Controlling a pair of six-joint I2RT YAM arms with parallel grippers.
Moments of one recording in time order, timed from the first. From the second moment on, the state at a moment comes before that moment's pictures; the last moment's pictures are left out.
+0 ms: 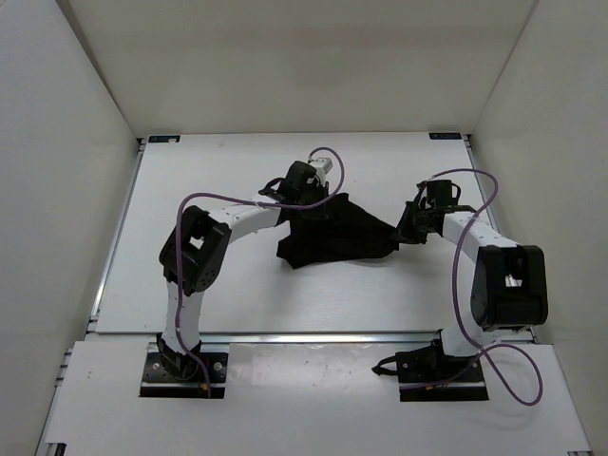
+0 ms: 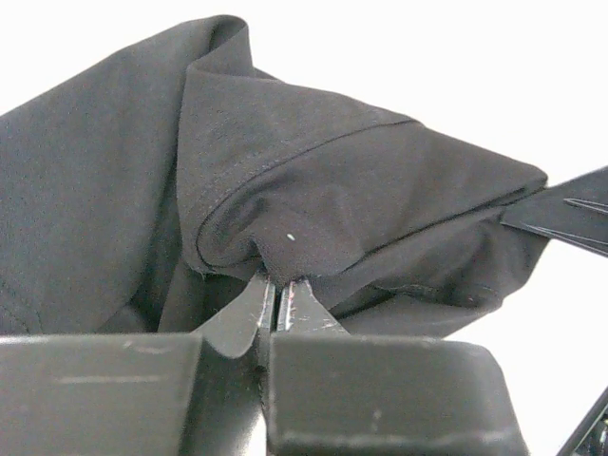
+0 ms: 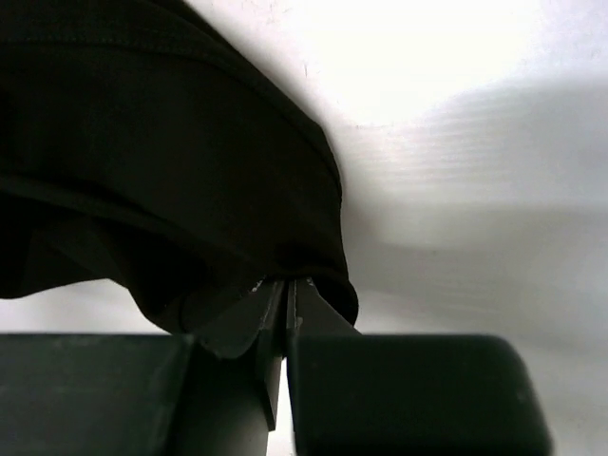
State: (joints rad) left arm -0.64 2.02 1.42 -0.06 0.22 -0.42; right arm 0.01 1.54 0.91 -0.39 -0.35 0.37
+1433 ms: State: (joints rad) left arm -0.58 1.31 1.39 -0.30 0.07 -0.28; right arm 0.13 1.24 0.99 -0.20 -0.67 0.41
